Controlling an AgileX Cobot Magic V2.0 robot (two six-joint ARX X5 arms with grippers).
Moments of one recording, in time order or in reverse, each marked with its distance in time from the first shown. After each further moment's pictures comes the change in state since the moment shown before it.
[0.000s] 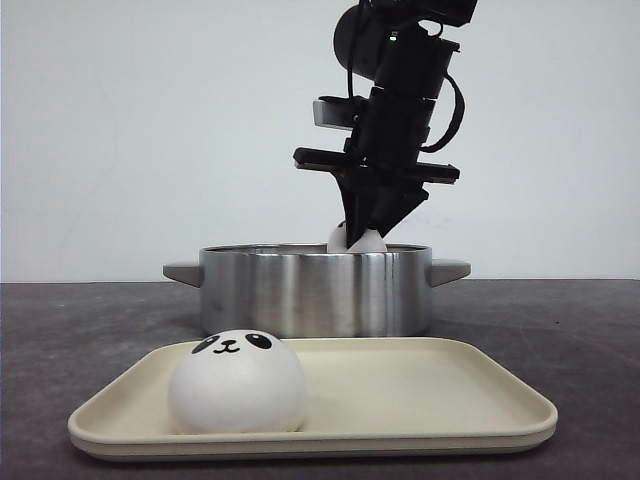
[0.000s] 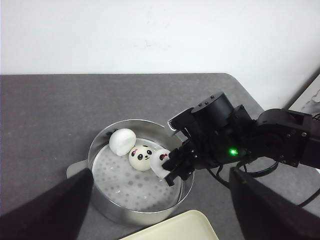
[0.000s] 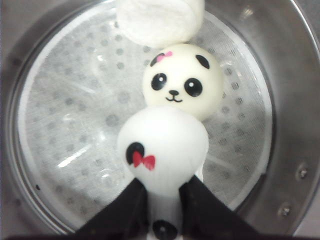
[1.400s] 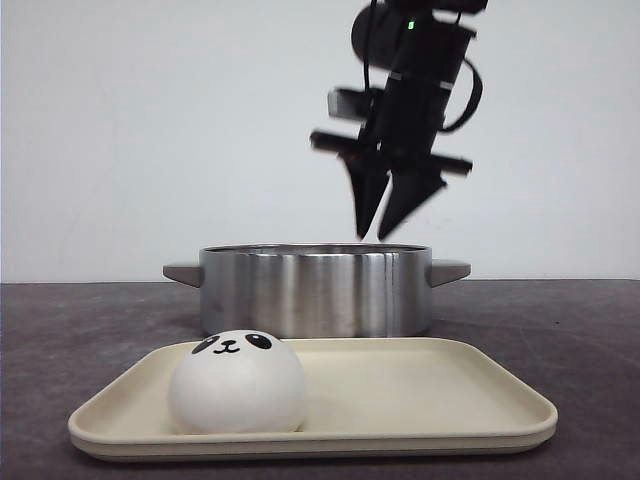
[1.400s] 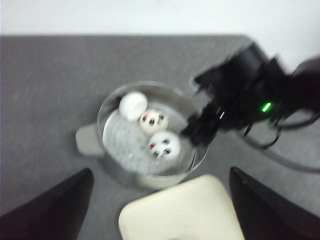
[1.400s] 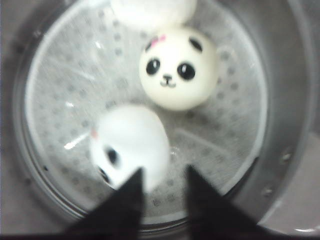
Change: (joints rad) left arm -0.016 0.041 -0.113 -0.076 0.000 0.003; right arm -0.039 -0.055 0.064 -0.114 -0.080 -0.026
